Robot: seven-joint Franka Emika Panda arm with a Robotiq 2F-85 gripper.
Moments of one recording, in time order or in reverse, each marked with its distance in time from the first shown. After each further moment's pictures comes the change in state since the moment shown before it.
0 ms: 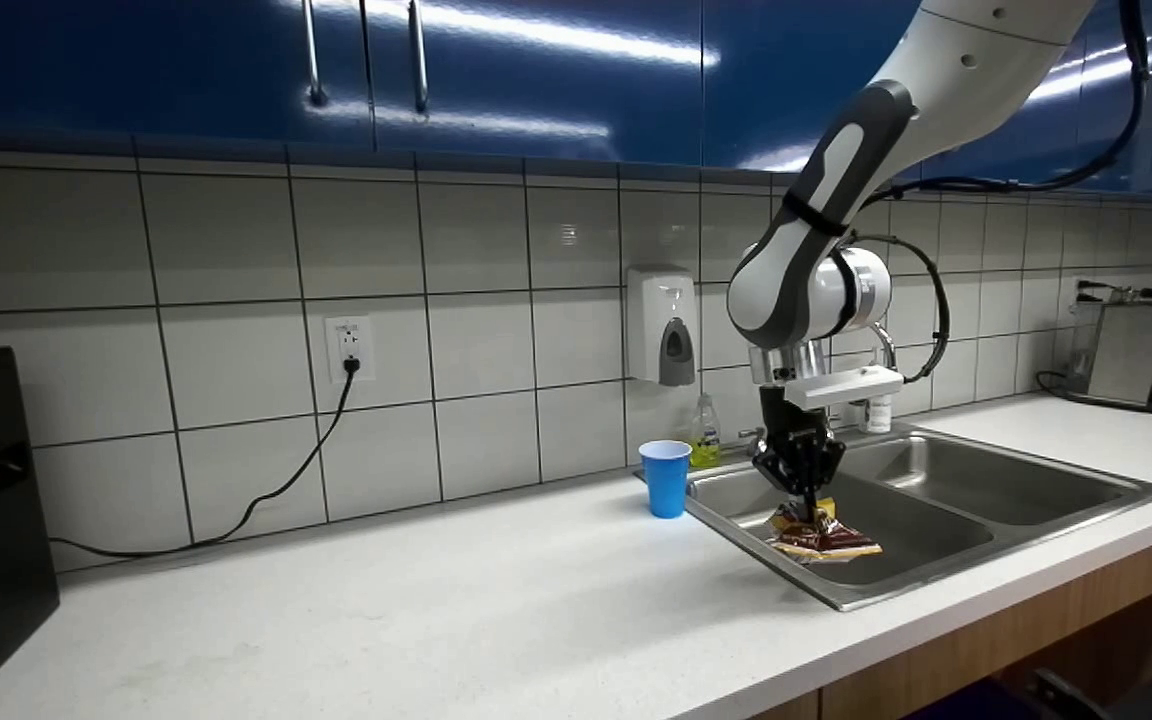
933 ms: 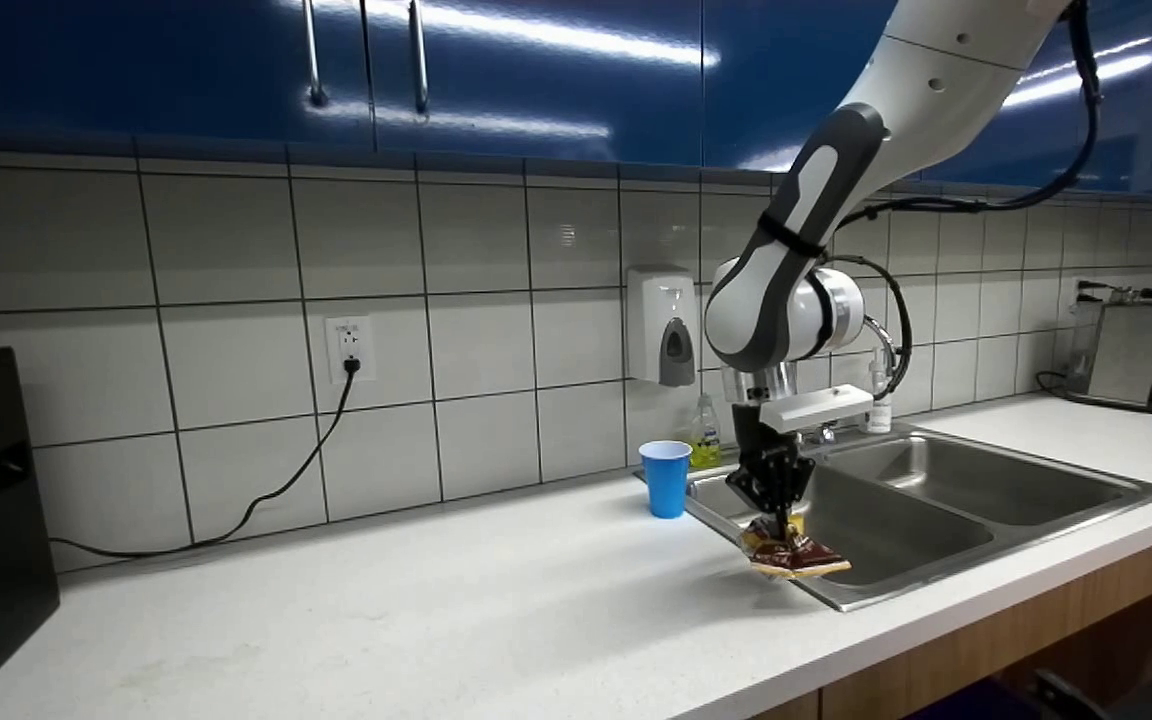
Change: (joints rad) arm 0.041 0.068 0.036 0.017 -0.011 0.070 0.000
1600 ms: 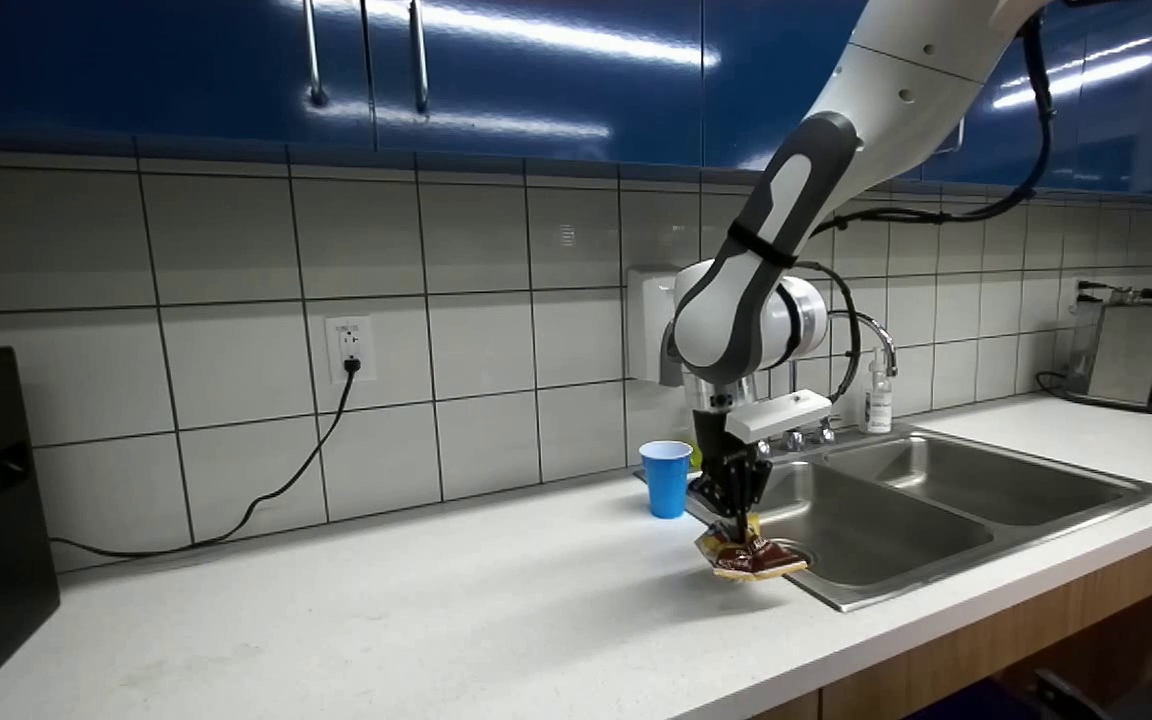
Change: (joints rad) arm 0.065 0.050 0.031 0.049 -0.043 0.041 0.007
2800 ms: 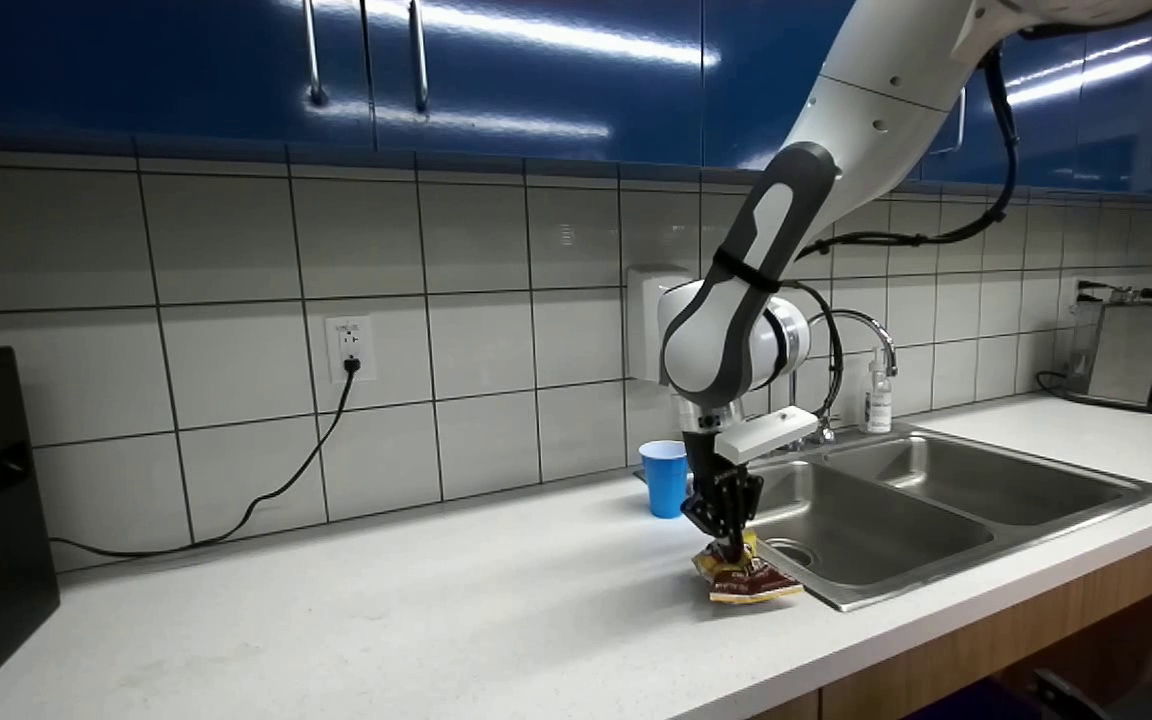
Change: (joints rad) arm 0.019 0.082 0.001 0.043 -0.050 0.000 0.040
